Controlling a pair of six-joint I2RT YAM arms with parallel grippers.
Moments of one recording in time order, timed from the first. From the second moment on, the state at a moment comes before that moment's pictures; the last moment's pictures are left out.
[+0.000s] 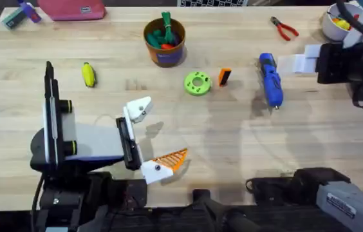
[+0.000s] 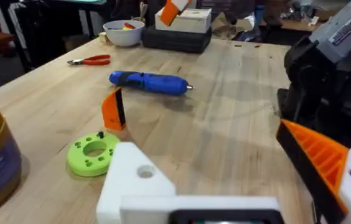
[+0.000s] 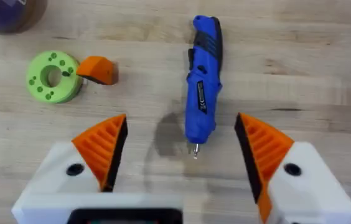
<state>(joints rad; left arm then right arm) 0.00 0.00 0.01 -0.14 1.25 0.11 0.00 0.97 1.03 -0.96 -0.03 0.00</state>
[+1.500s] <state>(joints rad) 0.00 0.00 0.01 -0.14 1.26 0.12 0.00 0.97 1.03 -0.96 -0.03 0.00</state>
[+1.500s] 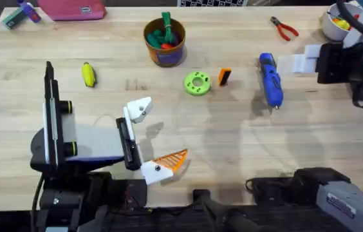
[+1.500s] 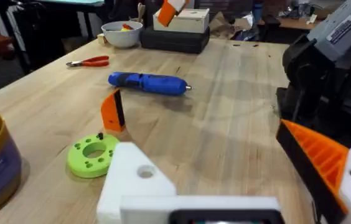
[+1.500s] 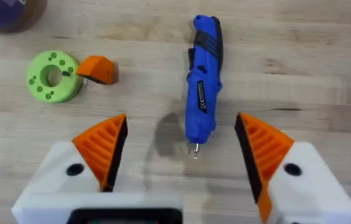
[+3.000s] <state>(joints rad) 0.00 0.00 0.01 -0.14 1.26 0.12 0.43 1.73 1.56 -1.27 0.03 0.53</state>
